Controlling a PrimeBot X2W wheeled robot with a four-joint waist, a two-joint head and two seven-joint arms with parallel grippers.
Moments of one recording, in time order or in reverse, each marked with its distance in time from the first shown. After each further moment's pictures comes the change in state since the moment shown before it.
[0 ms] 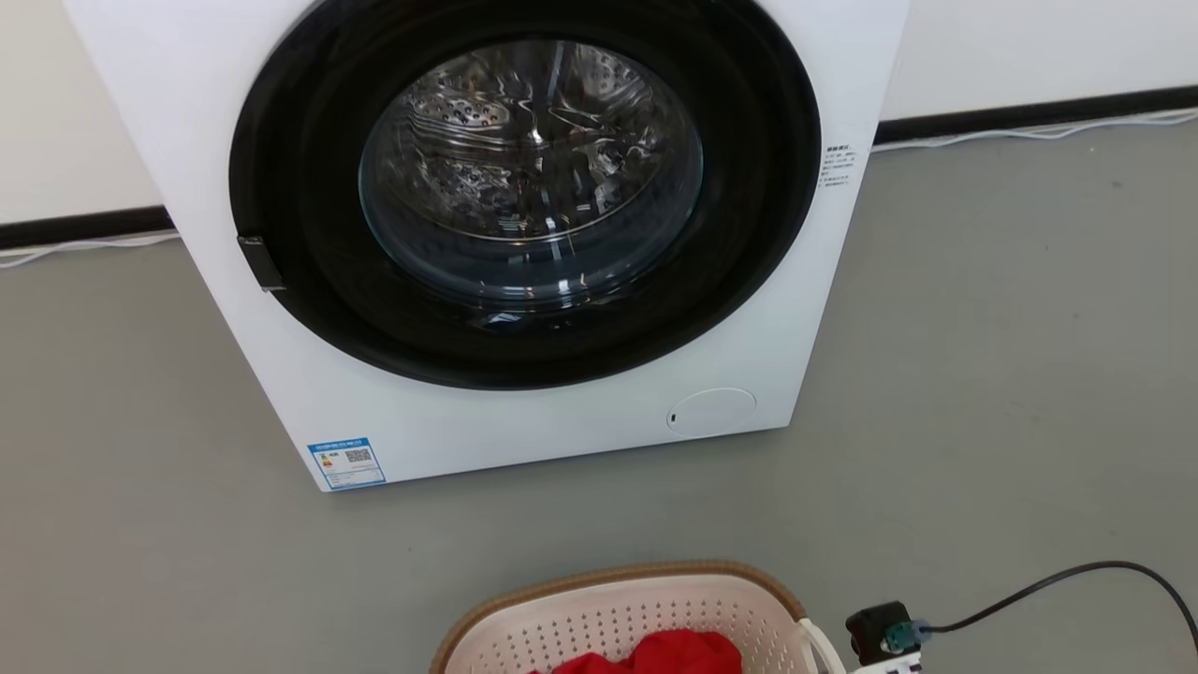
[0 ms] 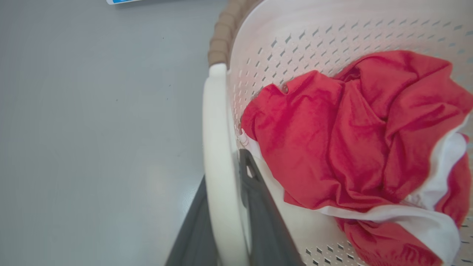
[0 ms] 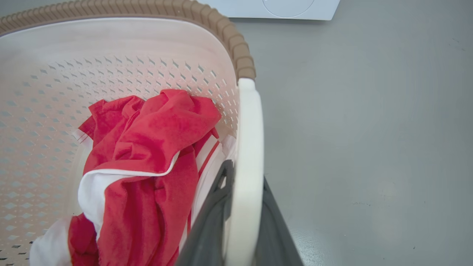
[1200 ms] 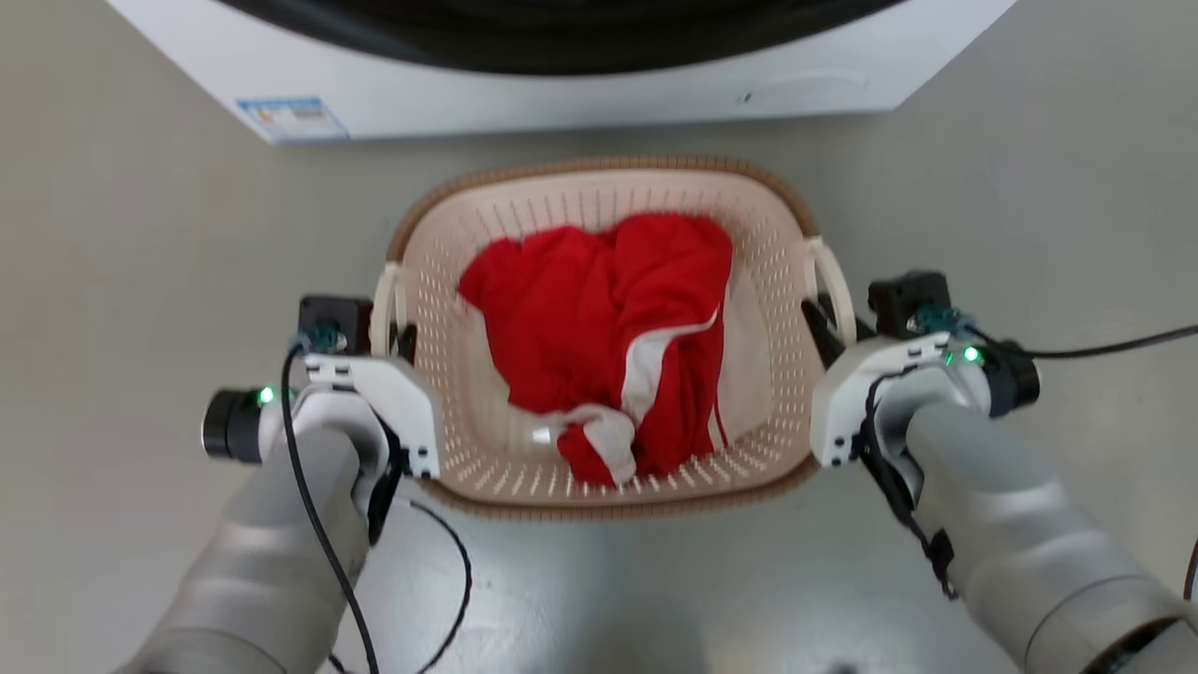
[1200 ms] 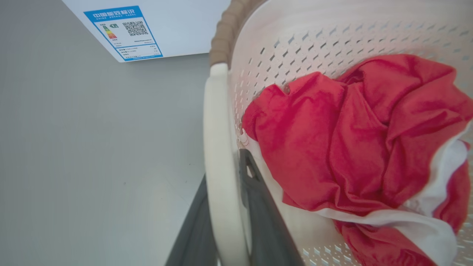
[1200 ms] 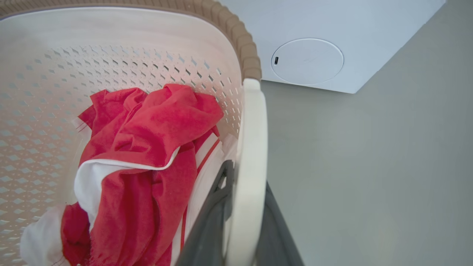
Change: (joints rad) left arm -0.536 0.059 0.011 -0.037 0.023 0.016 -0.052; right arm -0.486 -0.008 -0.048 0.035 -0.048 -0.008 -0.181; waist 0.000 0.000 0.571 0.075
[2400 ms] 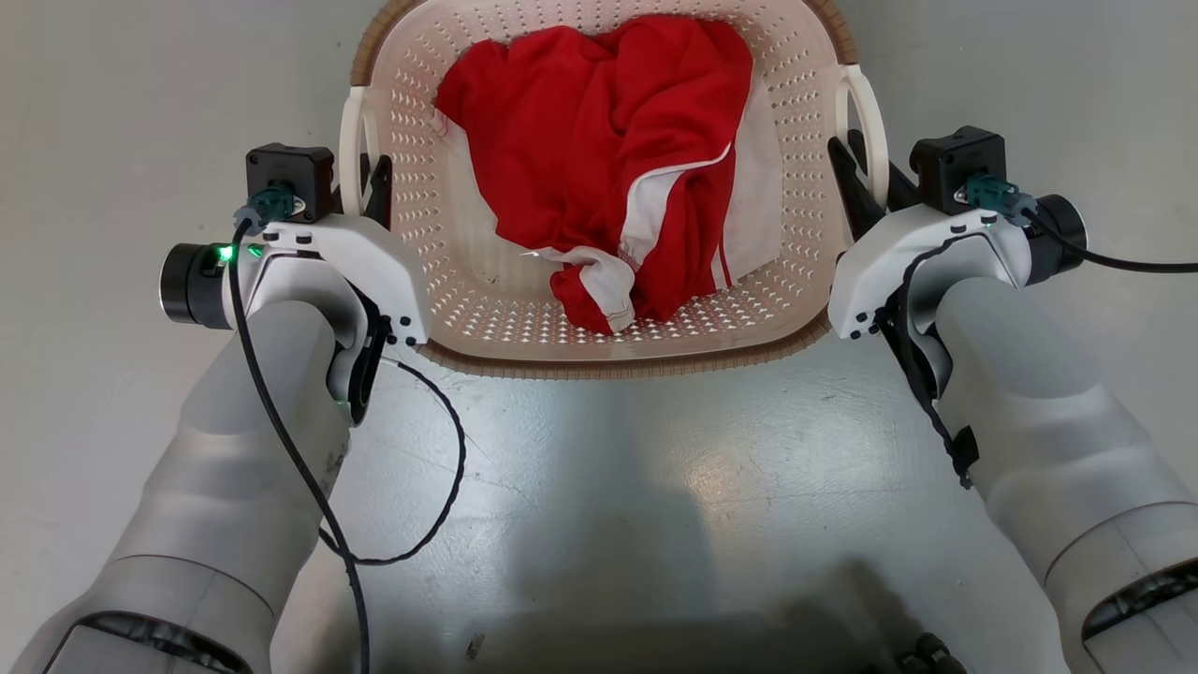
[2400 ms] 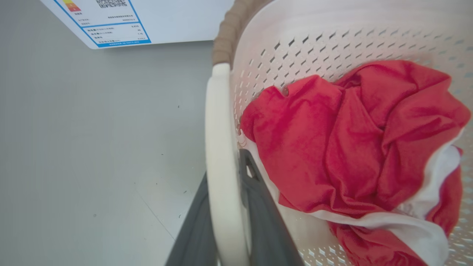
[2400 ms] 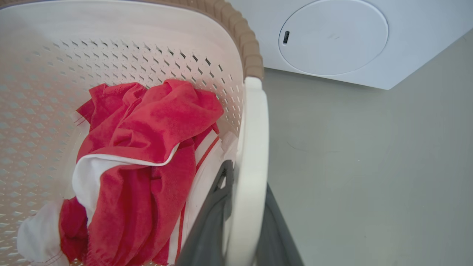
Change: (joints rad) left arm -0.132 0.034 0.199 -0.164 0.178 0.029 -0.001; right arm -0.131 -0.023 -0.303 -0.111 -0.313 0.000 -0.017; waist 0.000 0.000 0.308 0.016
